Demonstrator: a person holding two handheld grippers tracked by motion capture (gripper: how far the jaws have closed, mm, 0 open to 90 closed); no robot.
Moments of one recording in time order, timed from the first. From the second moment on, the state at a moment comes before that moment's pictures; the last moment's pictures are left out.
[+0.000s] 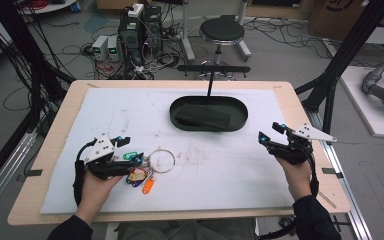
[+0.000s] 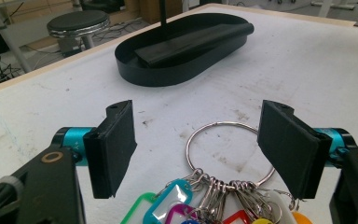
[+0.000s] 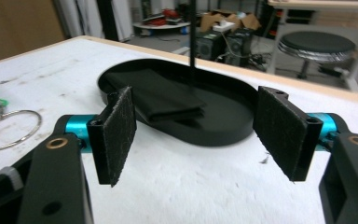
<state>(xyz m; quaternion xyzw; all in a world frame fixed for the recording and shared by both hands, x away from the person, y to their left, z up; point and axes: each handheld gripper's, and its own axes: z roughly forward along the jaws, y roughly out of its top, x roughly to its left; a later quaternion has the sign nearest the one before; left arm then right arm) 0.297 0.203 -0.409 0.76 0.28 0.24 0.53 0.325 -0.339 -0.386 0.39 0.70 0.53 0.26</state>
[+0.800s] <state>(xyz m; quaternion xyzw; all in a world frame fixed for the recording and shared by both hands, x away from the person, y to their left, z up) 0.309 0.199 -0.405 0.75 0.30 0.21 0.55 0.323 -0.348 -0.394 0.40 0.71 0.52 0.27</state>
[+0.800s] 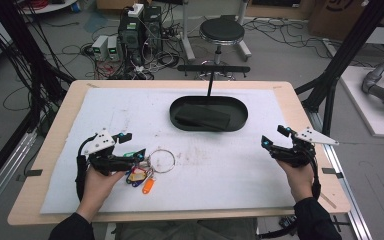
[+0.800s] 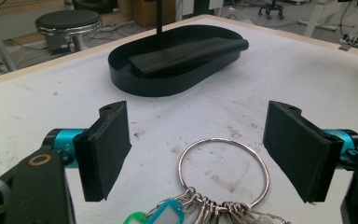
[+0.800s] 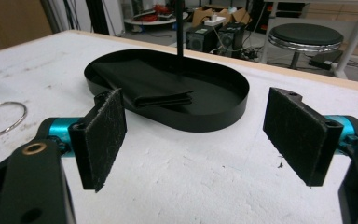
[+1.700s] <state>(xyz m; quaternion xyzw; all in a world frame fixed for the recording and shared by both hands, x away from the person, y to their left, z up) 0.356 0.161 -0.420 0.81 0.34 0.17 0.46 0.327 -0.348 -0.400 0.39 0.72 0.49 0.29</state>
